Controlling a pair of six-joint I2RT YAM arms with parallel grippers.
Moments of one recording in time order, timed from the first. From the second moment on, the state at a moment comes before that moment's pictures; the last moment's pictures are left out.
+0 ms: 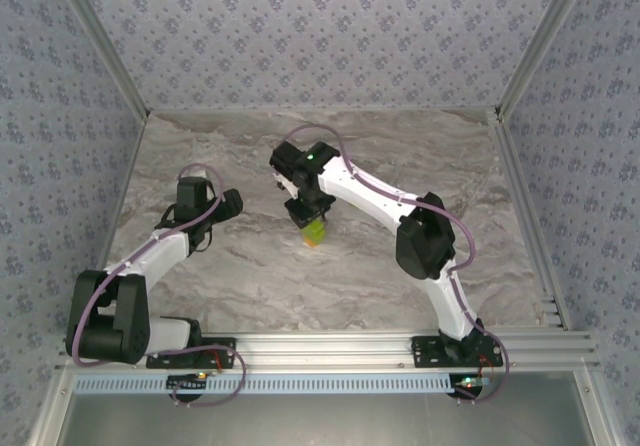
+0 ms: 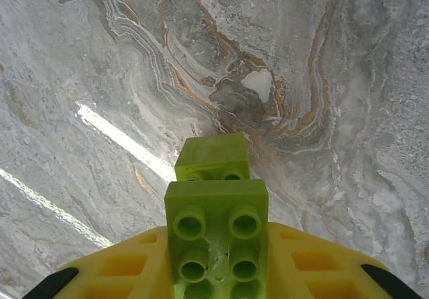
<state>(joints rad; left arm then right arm) -0.15 1.30 0.61 -0.04 -0.04 -0.44 0.85 2.16 2.02 -1.28 -0.01 0.14</state>
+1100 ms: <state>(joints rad) -0.15 1.30 0.61 -0.04 -0.04 -0.44 0.83 2.15 2.05 -1.34 -0.04 0.10</state>
